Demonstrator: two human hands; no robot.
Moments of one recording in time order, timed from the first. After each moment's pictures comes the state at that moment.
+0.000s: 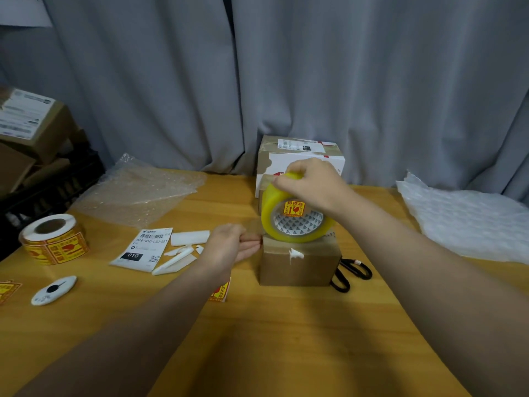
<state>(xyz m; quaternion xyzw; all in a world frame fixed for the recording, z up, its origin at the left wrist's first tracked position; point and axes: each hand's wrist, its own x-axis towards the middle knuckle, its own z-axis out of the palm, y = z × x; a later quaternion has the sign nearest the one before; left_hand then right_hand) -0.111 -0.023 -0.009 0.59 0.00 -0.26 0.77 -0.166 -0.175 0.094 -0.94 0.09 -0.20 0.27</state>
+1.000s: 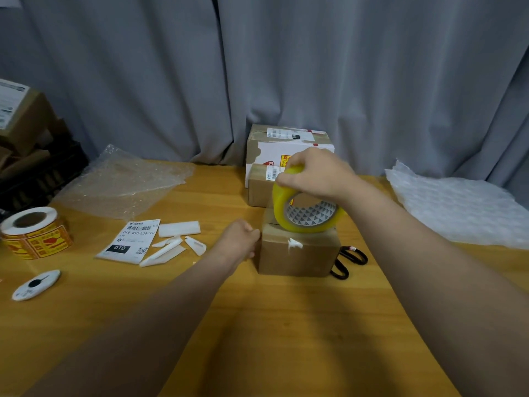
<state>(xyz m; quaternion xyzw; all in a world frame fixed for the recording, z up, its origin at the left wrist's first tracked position) -0.113 -0.053 -0.028 0.81 -0.13 -0.21 0.53 -0.180 -0.187 0.102 -0.97 0.14 -0.14 0.14</state>
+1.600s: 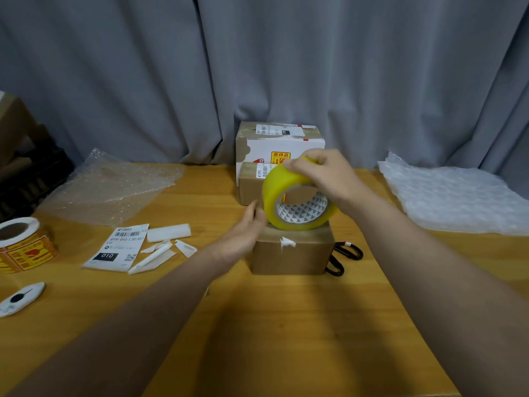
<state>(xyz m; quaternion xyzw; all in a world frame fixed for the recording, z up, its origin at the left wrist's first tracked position) -0.116 -0.060 -0.020 0.71 -0.27 -0.33 0.57 -0.193 -0.216 0.077 -0.85 0.12 -0.22 0.45</state>
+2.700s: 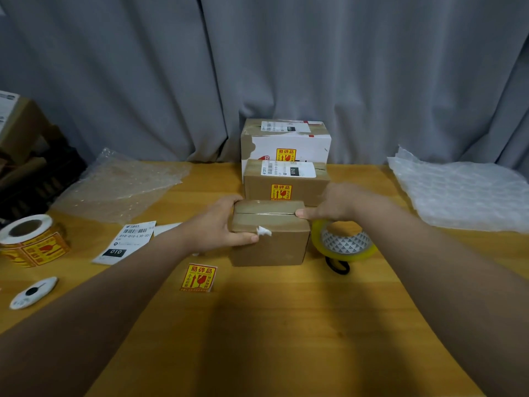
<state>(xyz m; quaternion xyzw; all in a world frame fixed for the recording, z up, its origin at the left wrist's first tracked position) -0.091 -0.015 0.011 0.87 -0.41 -0.13 0.24 -0.187 -0.251 0.042 -0.97 0.23 0.09 0.09</state>
